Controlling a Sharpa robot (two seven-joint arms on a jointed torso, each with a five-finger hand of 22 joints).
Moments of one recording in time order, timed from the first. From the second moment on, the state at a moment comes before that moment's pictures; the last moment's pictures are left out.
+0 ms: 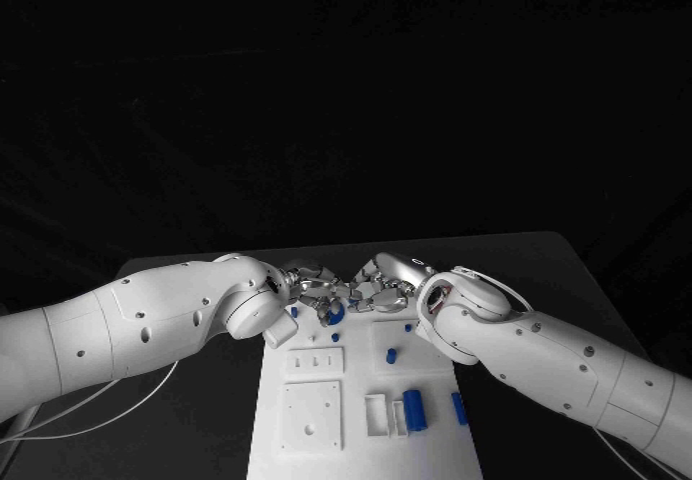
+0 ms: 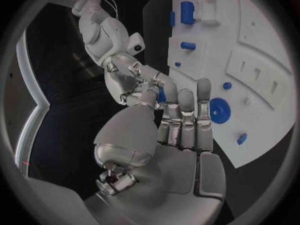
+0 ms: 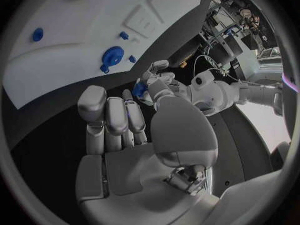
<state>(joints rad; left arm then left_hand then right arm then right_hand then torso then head) 1.40 -0.62 -0.16 1.33 -0.47 -0.08 -0.24 1.22 0.20 -0.04 -0.08 0.48 0.88 0.04 0.45 0.58 1.15 -0.04 0.91 0.48 1.03 -0.07 1.37 0.39 0.02 0.95 -0.08 0.83 0.88 1.01 -0.55 0.31 1.35 -1.59 -0.19 -0.14 1.25 -0.10 0.14 -0.10 0.29 1.00 0.11 0.07 0.06 1.38 0.01 1.26 1.31 1.47 -0.06 1.13 1.29 0.09 1.47 -0.08 0.87 1.31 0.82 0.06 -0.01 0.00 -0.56</state>
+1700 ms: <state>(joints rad) 1.38 -0.67 -0.24 1.38 -0.84 -0.23 -0.53 1.10 0.15 -0.01 -0.26 0.61 1.05 0.09 0.37 0.58 1.43 -0.09 0.69 0.62 1.28 -0.13 1.19 0.60 0.02 1.15 -0.14 0.70 1.03 1.02 -0.71 0.33 1.27 -1.37 -0.34 -0.07 1.28 -0.11 0.09 -0.05 0.35 0.92 0.12 0.06 0.06 1.35 0.02 1.22 1.31 1.46 -0.05 1.10 1.26 0.09 1.47 -0.07 0.79 1.31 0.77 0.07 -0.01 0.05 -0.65</state>
